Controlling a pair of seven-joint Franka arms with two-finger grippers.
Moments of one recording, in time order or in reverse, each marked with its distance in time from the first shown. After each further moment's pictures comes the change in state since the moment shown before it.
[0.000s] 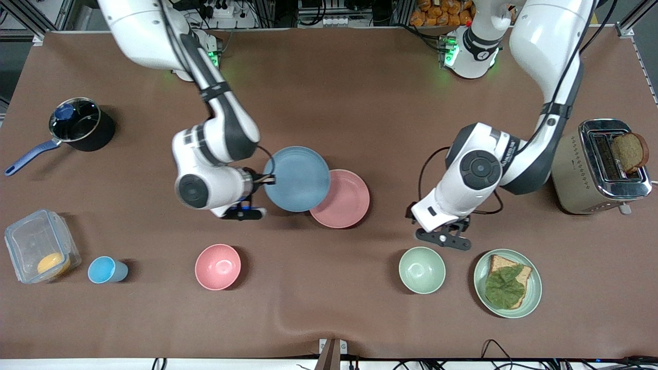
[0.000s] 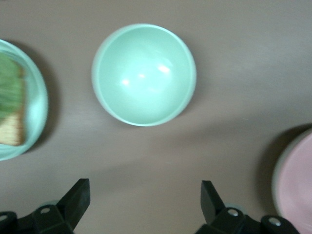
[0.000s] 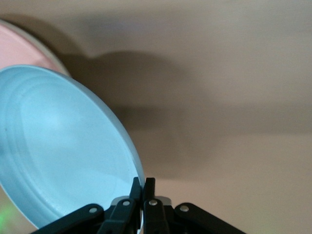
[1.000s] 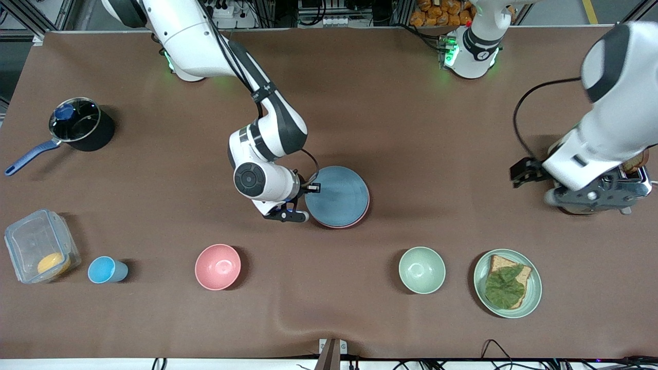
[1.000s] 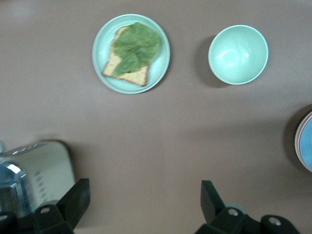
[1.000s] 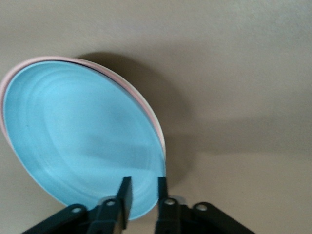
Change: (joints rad) left arm 0.168 -0.382 0.102 0.031 -0.172 -0.425 0.180; right arm 0.110 0.125 -0.019 0.133 0.086 0.181 0.136
